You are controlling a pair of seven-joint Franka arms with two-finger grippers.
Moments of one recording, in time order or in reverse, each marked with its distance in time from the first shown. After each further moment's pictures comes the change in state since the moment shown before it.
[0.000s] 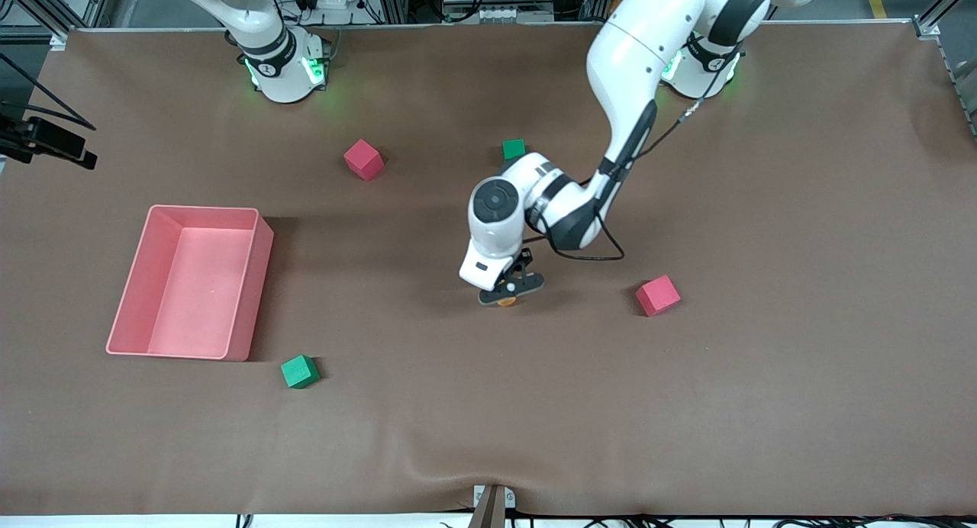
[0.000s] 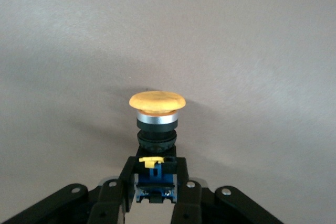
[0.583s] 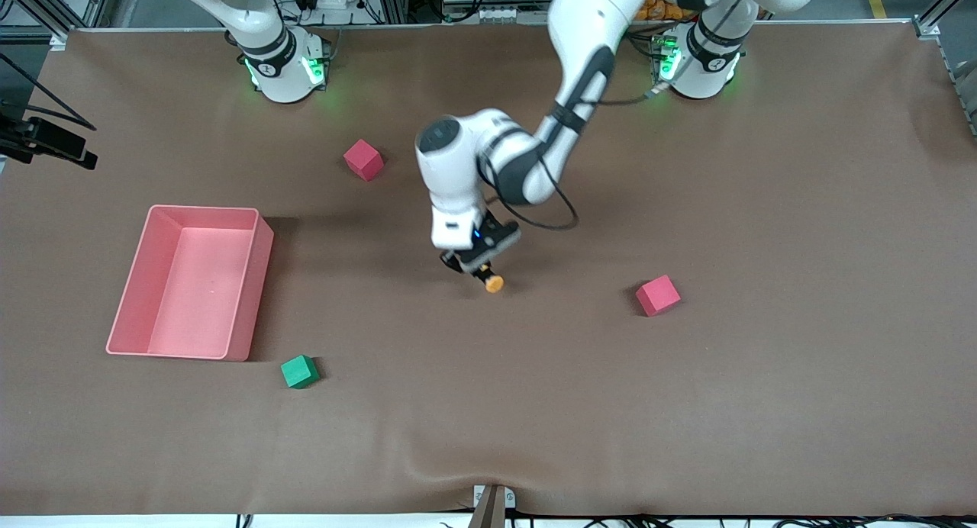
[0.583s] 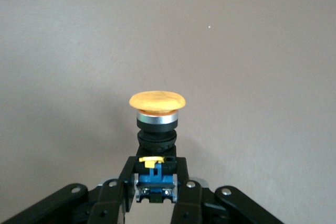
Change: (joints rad) left arm -0.356 -0.016 0.283 0.004 0.134 -0.032 -0.504; right arm 0.000 0.000 0.000 -0.001 0.000 0.000 0.000
